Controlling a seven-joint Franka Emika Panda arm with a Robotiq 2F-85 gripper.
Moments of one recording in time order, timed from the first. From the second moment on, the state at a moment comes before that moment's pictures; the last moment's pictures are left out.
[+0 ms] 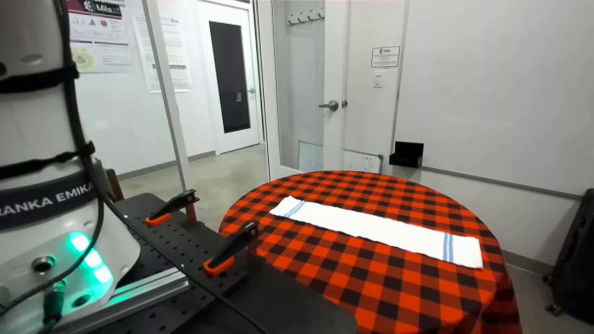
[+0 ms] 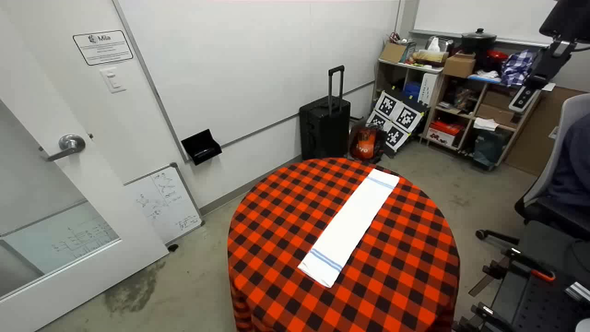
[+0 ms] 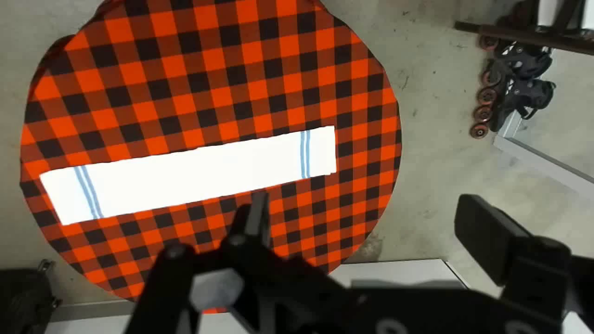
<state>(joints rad) -0.01 -0.76 -0.27 -2.50 0.08 1.84 -0.31</state>
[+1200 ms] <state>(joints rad) 0.02 -0.45 0.18 -2.62 -0.07 2.30 0.11</state>
